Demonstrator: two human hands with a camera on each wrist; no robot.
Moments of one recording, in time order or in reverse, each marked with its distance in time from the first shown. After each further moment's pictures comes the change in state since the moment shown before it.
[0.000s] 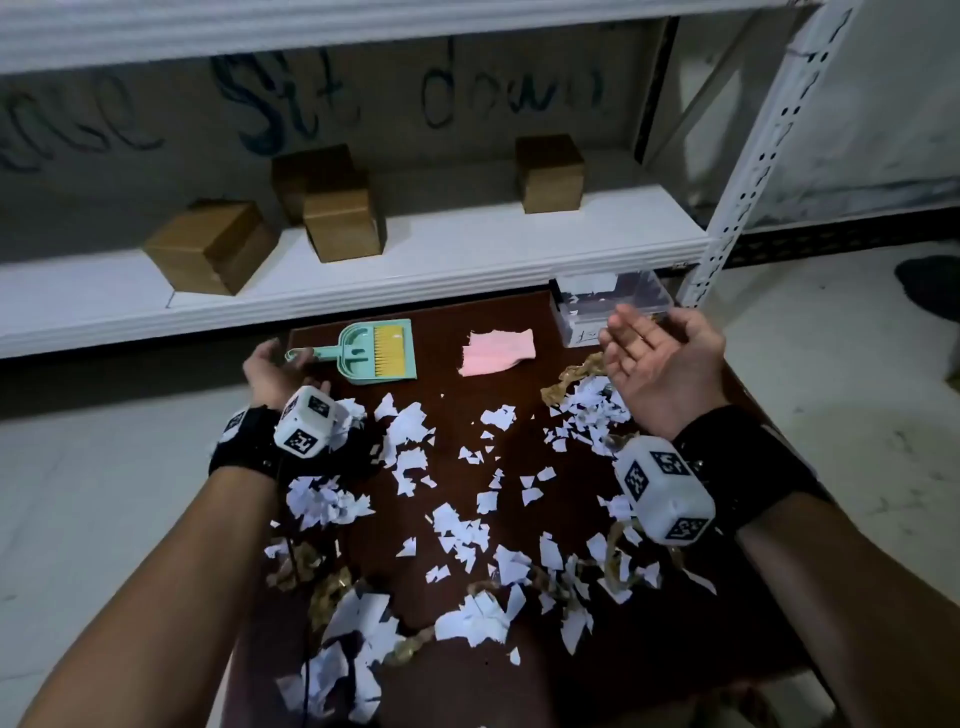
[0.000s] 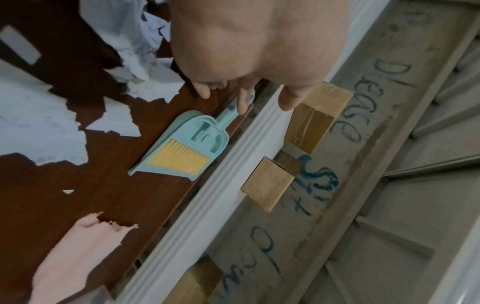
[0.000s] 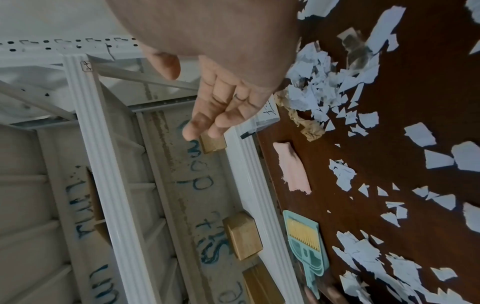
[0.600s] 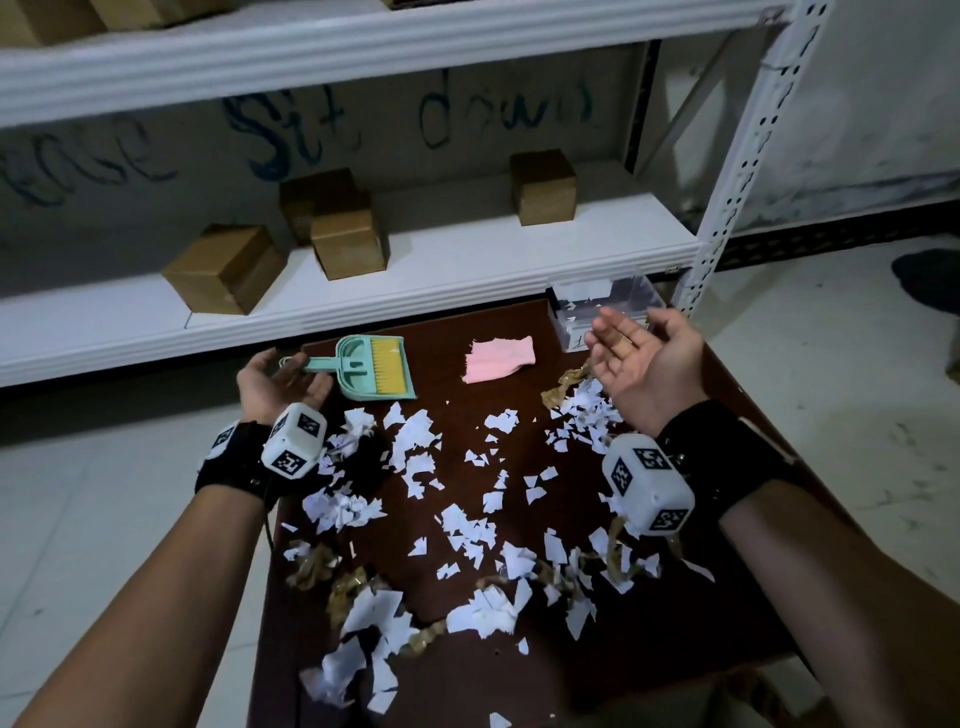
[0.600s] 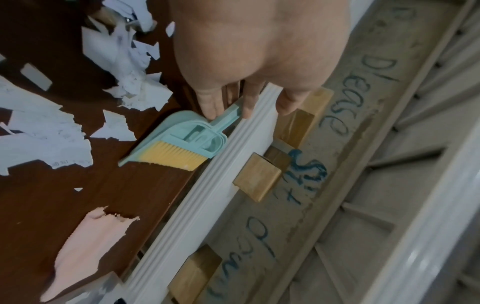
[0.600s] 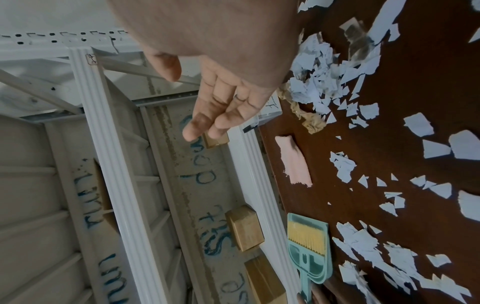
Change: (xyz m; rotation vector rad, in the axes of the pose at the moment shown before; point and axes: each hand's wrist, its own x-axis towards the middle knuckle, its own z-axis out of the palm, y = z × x) left_hand -0.054 0.018 0.006 -0.216 0.035 0.005; right_hand -0.007 0.003 0.006 0.037 -0.035 0.023
